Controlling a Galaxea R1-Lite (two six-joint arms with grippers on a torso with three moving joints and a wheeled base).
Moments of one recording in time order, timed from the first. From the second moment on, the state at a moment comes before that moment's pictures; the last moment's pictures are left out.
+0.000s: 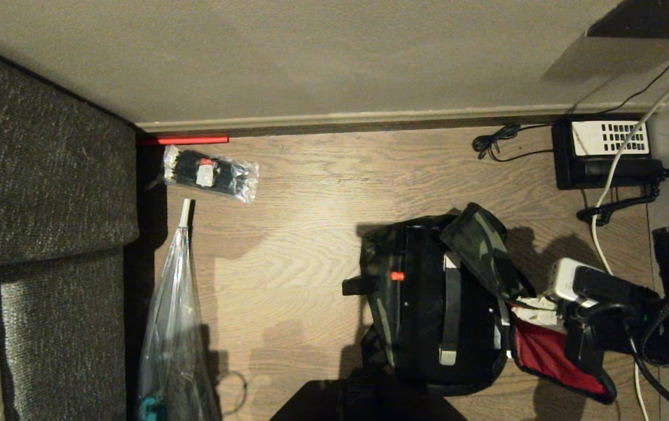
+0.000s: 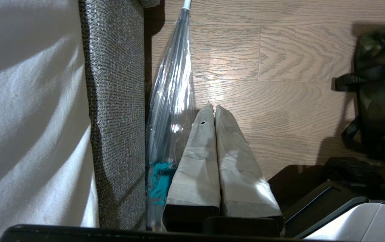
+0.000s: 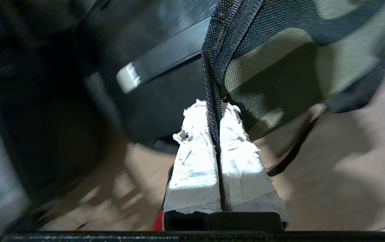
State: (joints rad) left arm 0.00 0.00 0.00 0.00 0.01 -0.01; right arm 0.26 1.42 -0.49 -0.31 0.29 -0.85
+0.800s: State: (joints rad) left arm 0.00 0.00 0.00 0.00 0.01 -0.01; right arm 0.53 1.73 -0.69 -0.36 0.24 -0.45
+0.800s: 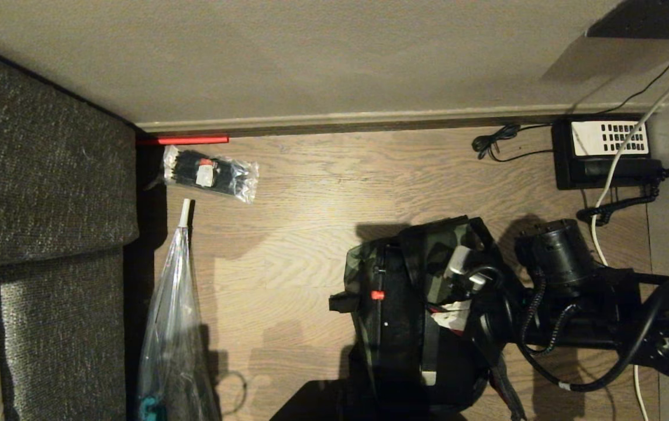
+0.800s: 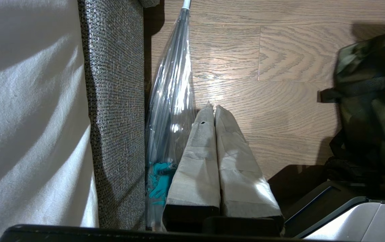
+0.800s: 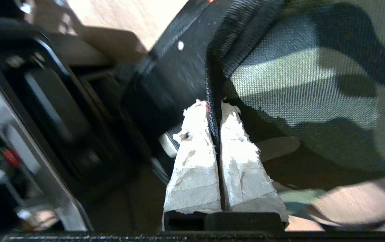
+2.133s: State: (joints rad) left arm 0.00 0.00 0.00 0.00 0.01 -0.01; right arm 0.71 1.66 -0.81 -0.37 0.12 0.04
